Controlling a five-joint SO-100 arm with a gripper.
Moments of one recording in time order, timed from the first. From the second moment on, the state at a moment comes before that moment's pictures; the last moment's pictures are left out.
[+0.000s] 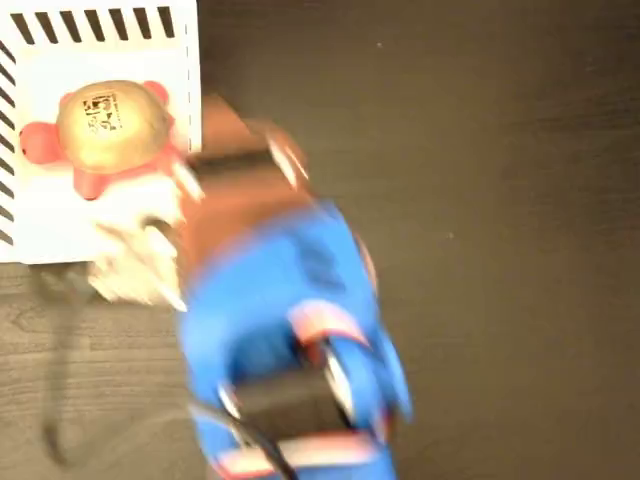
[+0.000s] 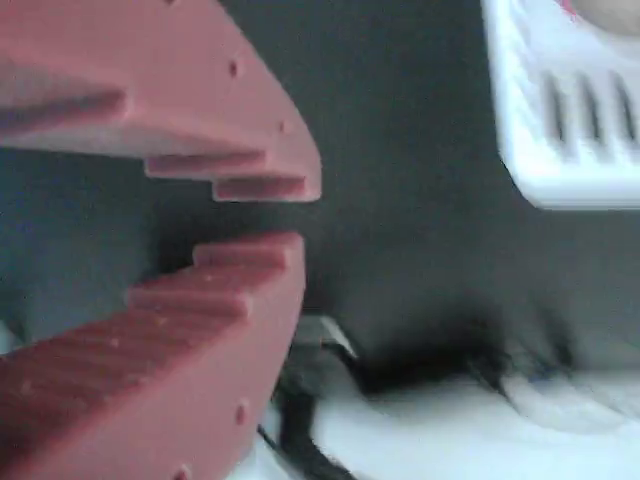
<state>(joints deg) -3.8 144.7 126.6 59.4 3.2</state>
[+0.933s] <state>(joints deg) -2.8 185.8 166.2 72.7 1.2</state>
